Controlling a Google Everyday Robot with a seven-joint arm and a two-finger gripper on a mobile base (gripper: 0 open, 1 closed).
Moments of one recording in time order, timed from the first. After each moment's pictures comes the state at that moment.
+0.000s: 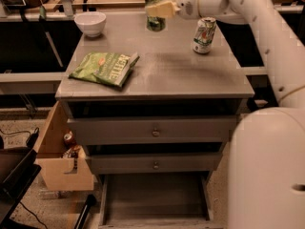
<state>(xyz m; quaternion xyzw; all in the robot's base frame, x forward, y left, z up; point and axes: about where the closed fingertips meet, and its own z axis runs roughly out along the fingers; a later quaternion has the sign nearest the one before) 0.803 -0.032 0.996 -0.41 0.66 0.29 0.55</state>
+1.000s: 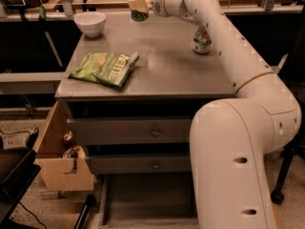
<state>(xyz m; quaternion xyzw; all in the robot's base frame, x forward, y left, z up) 0.907 0.029 0.987 -0.35 0.66 0.21 0.63</state>
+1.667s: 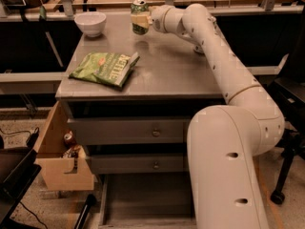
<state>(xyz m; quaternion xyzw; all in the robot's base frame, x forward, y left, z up) 0.934 0.024 0.927 -0.32 0.67 0.23 0.63</state>
